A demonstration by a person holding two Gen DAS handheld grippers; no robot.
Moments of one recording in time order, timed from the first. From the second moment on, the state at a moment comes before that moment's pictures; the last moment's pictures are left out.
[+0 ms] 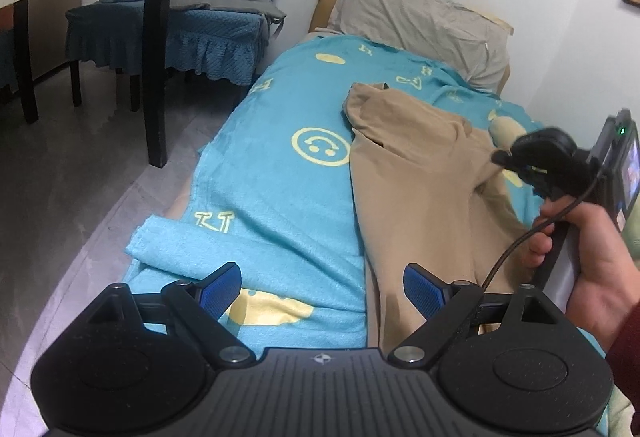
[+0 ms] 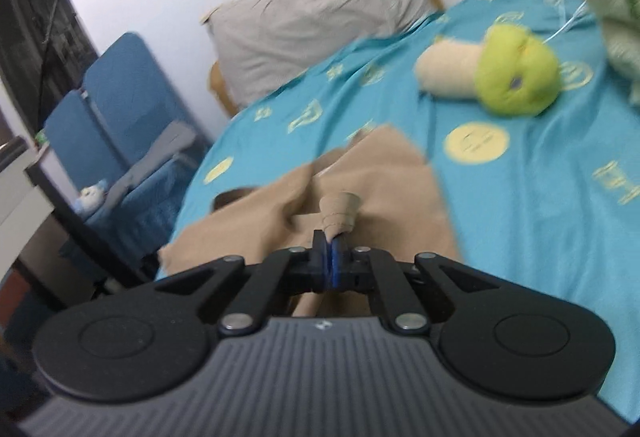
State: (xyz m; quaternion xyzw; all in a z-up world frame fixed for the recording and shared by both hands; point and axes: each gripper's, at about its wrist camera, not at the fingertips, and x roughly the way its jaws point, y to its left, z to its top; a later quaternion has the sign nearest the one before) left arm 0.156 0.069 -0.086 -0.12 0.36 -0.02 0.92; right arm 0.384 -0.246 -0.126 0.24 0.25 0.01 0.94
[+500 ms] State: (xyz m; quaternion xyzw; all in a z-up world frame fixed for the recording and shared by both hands) left arm 0.157 0.070 -0.088 -0.16 0.41 -0.08 0.90; right arm 0.279 -0.261 -0.063 0.22 0.34 0.07 0.91
